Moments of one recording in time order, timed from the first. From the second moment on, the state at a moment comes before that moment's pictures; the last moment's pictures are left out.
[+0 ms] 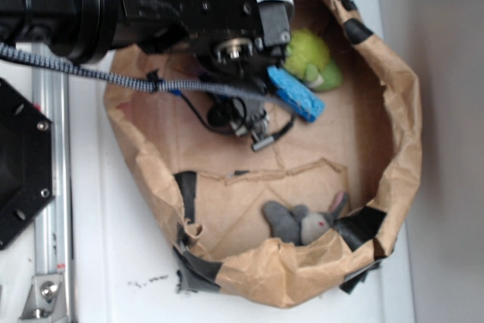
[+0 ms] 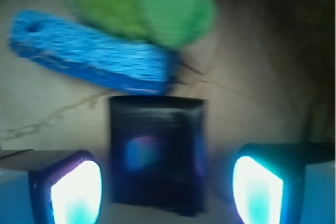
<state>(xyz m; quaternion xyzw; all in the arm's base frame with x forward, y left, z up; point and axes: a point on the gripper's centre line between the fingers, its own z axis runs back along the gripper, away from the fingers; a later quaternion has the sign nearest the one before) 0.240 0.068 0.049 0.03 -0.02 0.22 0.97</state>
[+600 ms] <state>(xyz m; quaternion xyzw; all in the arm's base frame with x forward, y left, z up) 0.230 0.079 0.061 0.08 -0.03 0.23 0.97</state>
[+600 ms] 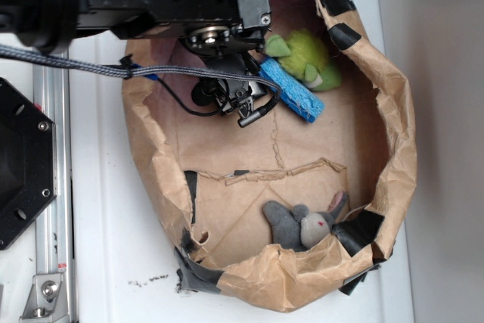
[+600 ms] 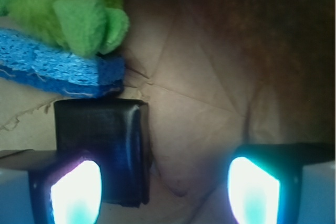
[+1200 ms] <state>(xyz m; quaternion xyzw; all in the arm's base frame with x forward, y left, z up) 0.248 0.054 0.025 0.09 -0.03 0.19 0.98</state>
